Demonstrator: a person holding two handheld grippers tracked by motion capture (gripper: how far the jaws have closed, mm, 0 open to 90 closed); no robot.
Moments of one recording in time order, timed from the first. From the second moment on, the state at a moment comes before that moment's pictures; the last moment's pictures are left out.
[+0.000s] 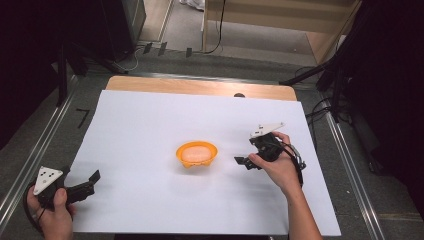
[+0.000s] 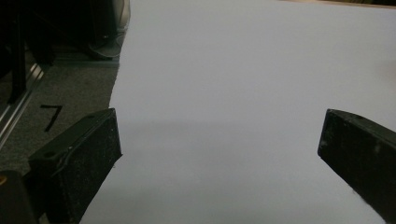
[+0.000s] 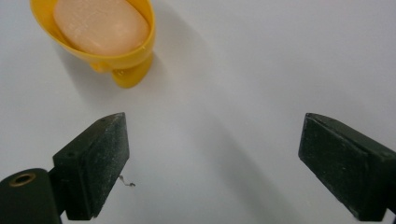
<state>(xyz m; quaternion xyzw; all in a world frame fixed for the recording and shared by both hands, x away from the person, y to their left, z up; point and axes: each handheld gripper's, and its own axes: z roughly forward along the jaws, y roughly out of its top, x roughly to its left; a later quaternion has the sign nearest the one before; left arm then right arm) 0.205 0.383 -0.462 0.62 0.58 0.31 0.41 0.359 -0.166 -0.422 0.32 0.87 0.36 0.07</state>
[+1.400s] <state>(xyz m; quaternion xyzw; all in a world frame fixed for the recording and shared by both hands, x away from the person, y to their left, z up) 0.206 0.382 -0.463 0.62 0.59 0.32 0.41 0.265 -0.289 -0.477 0.45 0.77 0.43 0.15</state>
